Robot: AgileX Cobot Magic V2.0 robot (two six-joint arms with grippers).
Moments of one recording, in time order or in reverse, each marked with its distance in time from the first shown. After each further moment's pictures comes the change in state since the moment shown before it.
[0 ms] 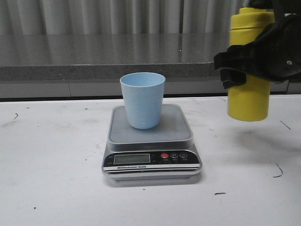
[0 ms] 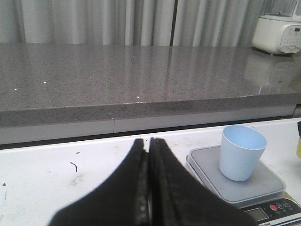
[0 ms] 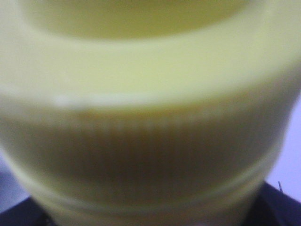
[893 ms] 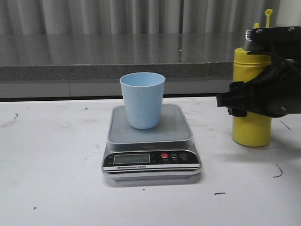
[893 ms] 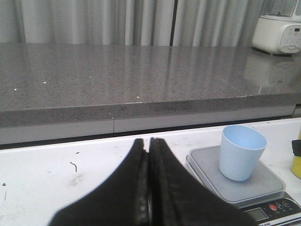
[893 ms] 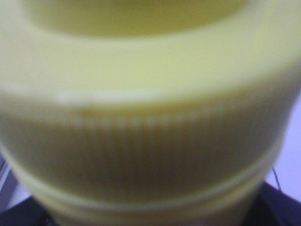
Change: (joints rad) left arm 0.000 0.000 0.000 0.000 0.000 0.000; right arm 0.000 0.203 0.080 -0.136 -0.305 0.167
